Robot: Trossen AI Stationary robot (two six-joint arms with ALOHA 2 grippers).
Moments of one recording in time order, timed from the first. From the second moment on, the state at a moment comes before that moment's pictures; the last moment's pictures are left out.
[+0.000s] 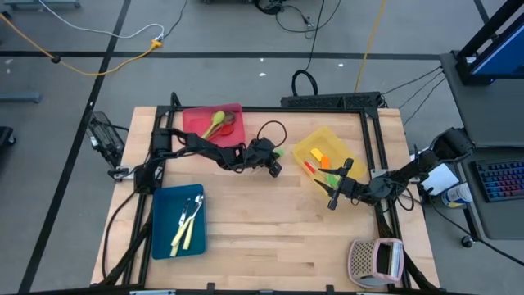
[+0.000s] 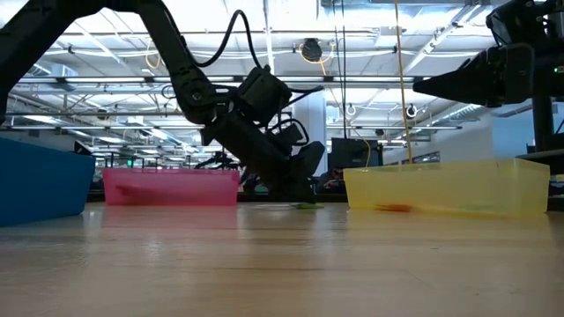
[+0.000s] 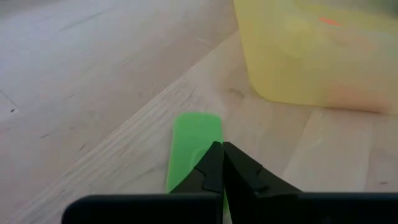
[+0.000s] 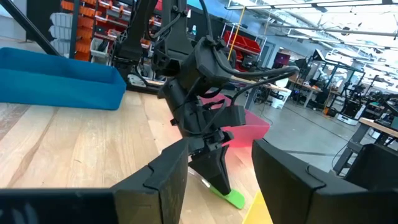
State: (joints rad) left arm 0.21 2.12 1.07 0.37 -0.19 -0.41; right arm 0.48 1.18 0.02 1.23 0.86 -0.32
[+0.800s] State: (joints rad) left arm 0.18 2.07 1.07 0.31 -0.26 -0.22; right arm 0.48 1.18 0.02 1.22 0.86 -0.30
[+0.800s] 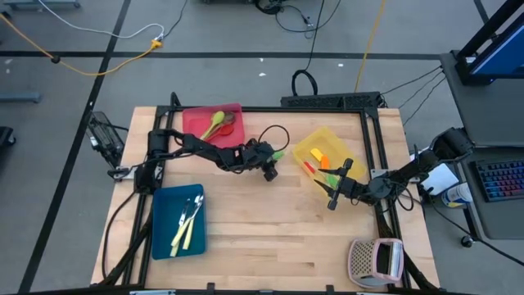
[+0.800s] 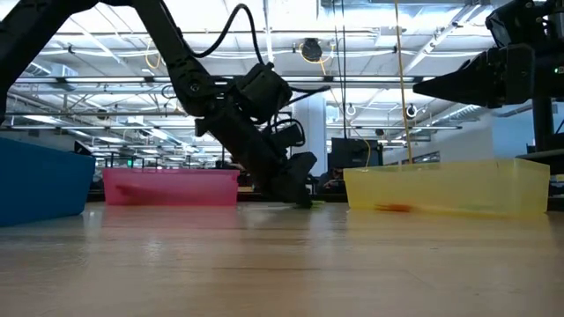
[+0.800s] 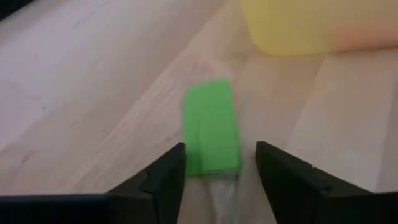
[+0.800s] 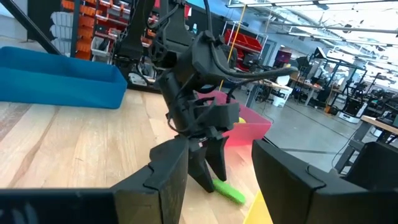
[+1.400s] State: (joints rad) left arm 0.24 2.06 1.07 0.26 -0.18 -0.29; right arm 0.48 1.18 0.02 1.22 0.86 -0.30
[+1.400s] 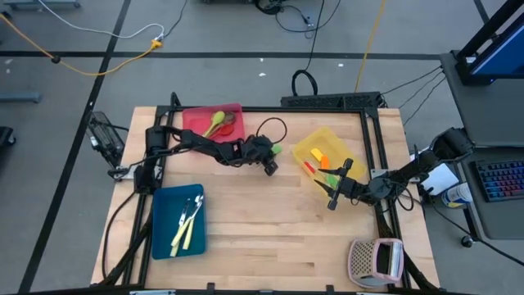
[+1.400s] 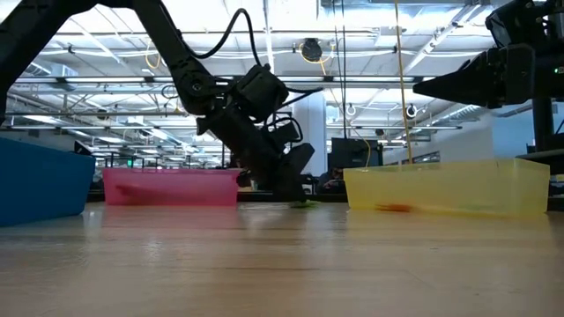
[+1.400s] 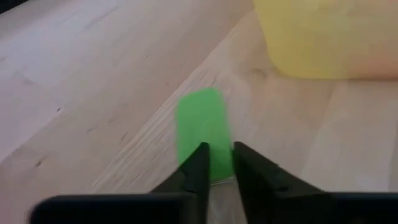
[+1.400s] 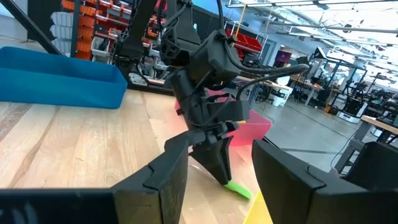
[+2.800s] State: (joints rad) left arm 0.26 2.12 1.07 0.42 -0.20 -0.15; right arm 0.48 1.18 0.02 1.22 0.86 -0.30
